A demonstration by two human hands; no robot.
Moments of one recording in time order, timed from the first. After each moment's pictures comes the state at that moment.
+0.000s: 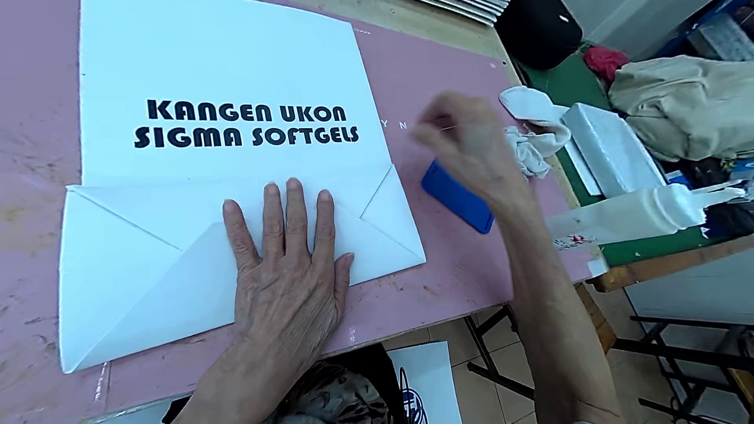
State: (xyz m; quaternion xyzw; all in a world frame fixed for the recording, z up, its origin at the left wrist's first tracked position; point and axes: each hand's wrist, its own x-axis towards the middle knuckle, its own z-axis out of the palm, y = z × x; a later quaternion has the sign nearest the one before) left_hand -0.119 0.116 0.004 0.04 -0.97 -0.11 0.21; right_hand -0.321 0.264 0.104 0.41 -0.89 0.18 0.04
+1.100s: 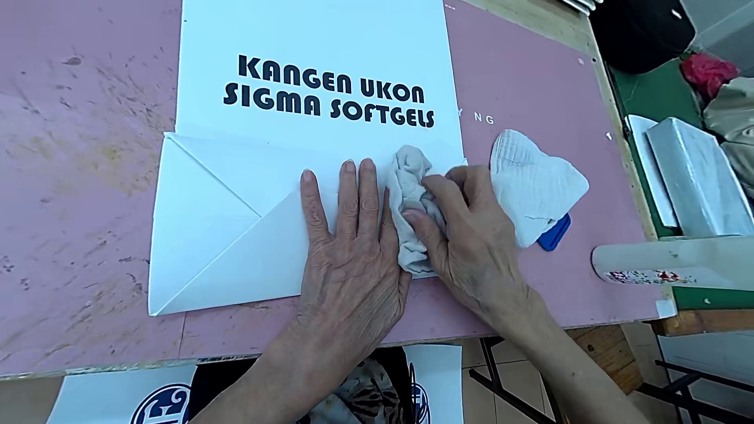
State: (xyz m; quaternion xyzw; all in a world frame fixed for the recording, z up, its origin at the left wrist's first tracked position) left_hand -0.119 0.120 0.010 0.05 -0.97 -0.11 0.20; right_hand -0.224 0.242 0.051 0.47 -0.85 0.18 0.15
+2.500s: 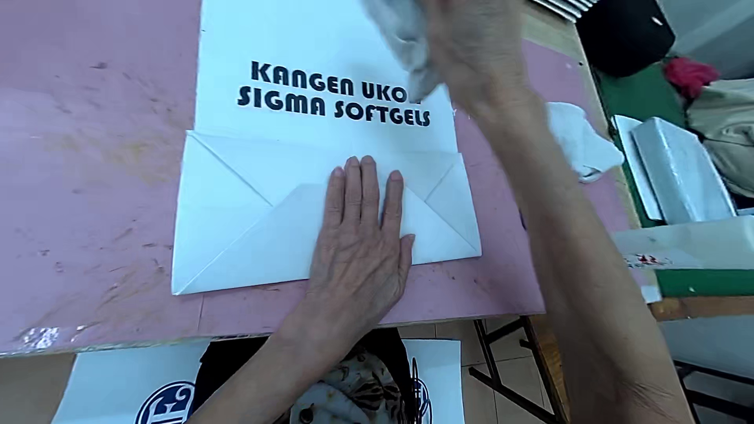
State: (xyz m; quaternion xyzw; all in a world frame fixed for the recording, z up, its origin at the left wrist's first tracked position) left_hand -0.122 0.117 0.010 0.03 -0.97 -0.14 0.18; right_hand -0.312 0.136 0.120 0.48 -0.82 0.31 0.11
